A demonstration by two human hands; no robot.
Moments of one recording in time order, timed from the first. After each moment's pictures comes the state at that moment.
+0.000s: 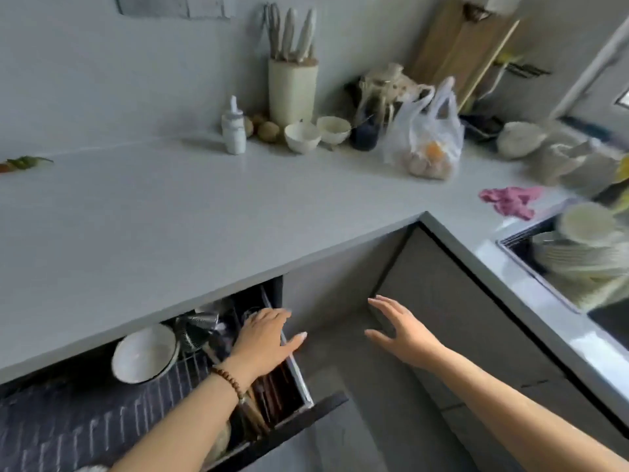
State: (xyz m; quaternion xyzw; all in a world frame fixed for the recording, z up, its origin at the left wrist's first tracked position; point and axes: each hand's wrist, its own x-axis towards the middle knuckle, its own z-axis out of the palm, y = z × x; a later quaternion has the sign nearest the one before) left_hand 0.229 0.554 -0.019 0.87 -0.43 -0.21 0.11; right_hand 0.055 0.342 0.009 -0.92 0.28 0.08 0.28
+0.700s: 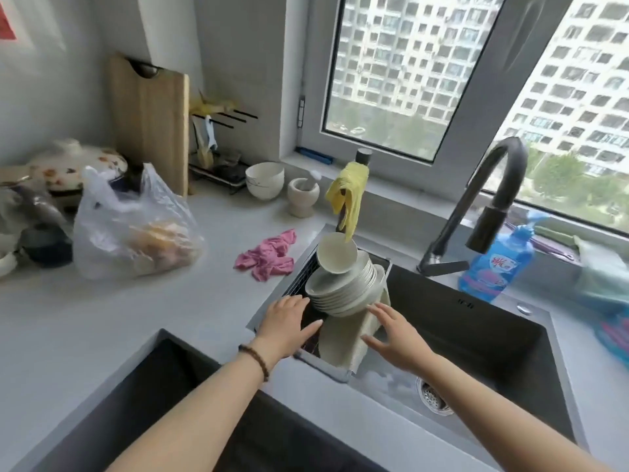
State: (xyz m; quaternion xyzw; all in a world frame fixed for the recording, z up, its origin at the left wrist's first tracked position) left_hand 0.032 -0.012 0.054 0.69 -0.70 -0.16 0.09; right_hand -0.203 -0.054 0.061 -0.81 0.55 -0.02 0.20
